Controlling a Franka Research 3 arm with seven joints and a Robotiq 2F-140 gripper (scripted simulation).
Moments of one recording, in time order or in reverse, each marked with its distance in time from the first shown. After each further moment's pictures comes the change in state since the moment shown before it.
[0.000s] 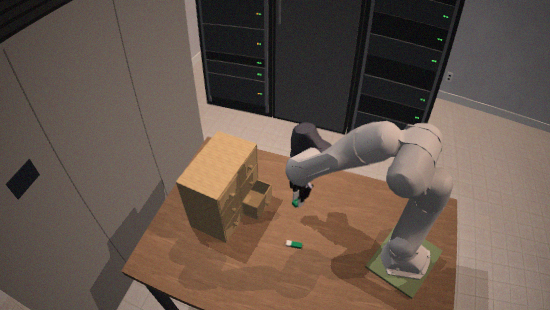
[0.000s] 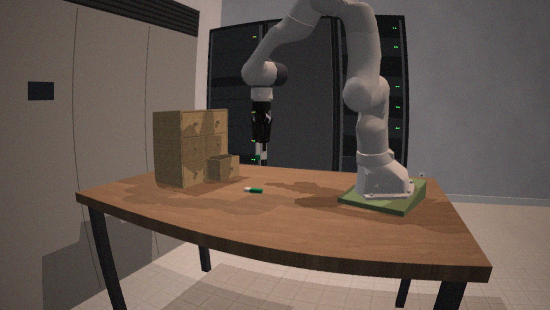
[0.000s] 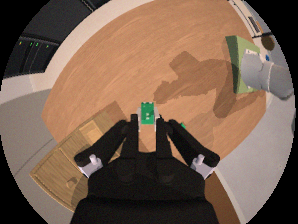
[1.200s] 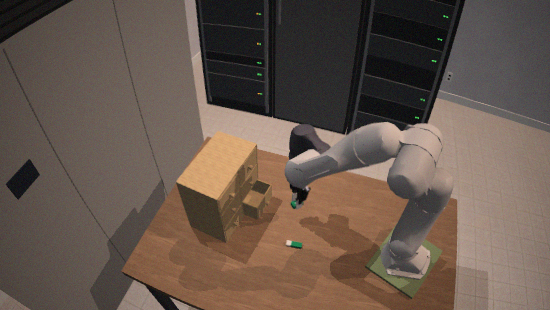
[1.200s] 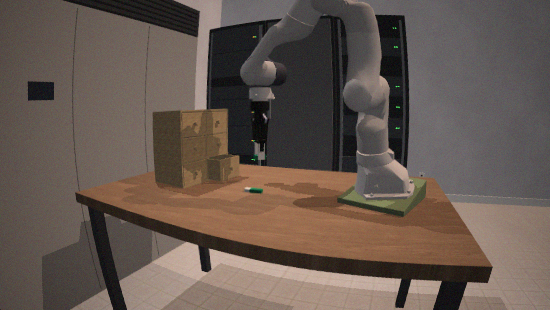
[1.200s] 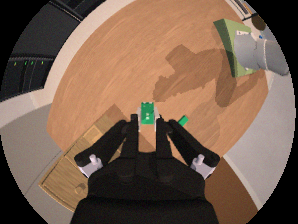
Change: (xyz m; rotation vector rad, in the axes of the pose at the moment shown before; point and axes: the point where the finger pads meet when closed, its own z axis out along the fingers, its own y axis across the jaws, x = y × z) arm -0.009 0.003 0.000 0.000 0.000 0.157
